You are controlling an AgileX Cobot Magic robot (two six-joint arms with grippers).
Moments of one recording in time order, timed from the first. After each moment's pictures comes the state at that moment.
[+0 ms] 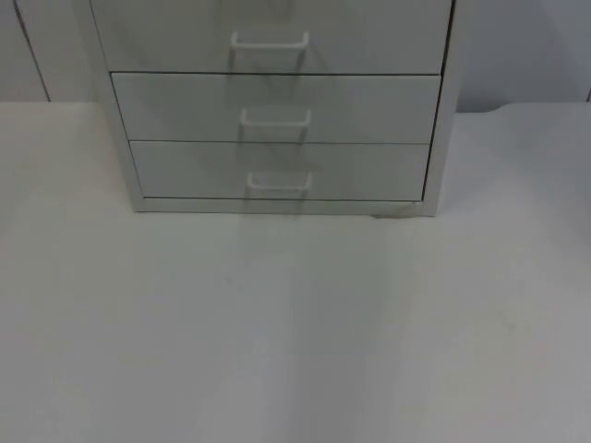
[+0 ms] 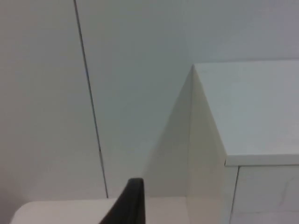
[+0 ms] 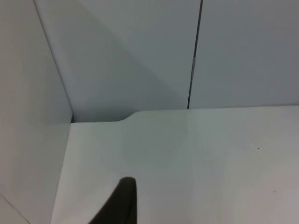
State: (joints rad) right arm -0.01 1.08 -1.05 -0.10 0.50 0.09; left arm -0.14 0.93 -0.95 0.36 0.28 -0.39
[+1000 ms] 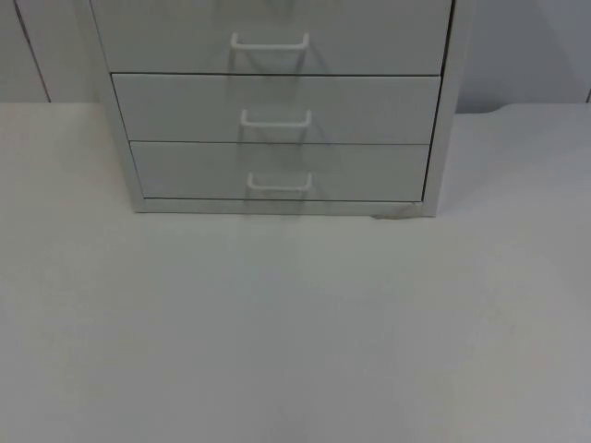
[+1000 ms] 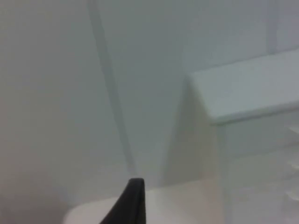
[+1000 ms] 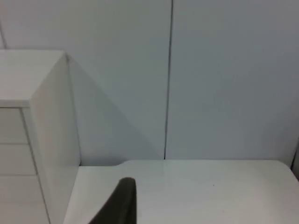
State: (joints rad) right arm 0.01 0.30 -1.04 -0.09 0.96 0.00; left arm -0.14 0.32 -0.95 0.02 0.81 0.13
